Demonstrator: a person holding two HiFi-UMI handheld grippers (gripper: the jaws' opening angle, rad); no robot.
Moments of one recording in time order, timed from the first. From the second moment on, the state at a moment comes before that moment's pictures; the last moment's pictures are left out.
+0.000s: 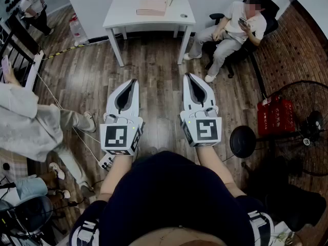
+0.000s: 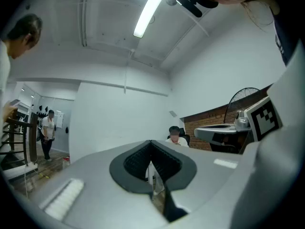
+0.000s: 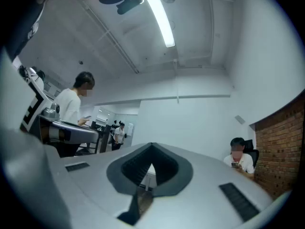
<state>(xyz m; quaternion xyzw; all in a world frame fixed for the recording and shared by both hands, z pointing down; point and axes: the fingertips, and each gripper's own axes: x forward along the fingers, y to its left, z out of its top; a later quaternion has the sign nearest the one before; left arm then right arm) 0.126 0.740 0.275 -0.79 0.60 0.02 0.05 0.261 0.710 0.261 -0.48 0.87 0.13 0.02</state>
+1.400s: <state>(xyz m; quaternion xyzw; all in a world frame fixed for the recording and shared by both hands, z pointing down) 0.017 0.415 0.287 -0.81 0.58 0.04 0.04 0.159 0.385 0.299 -0.49 0.87 0.08 0.01</state>
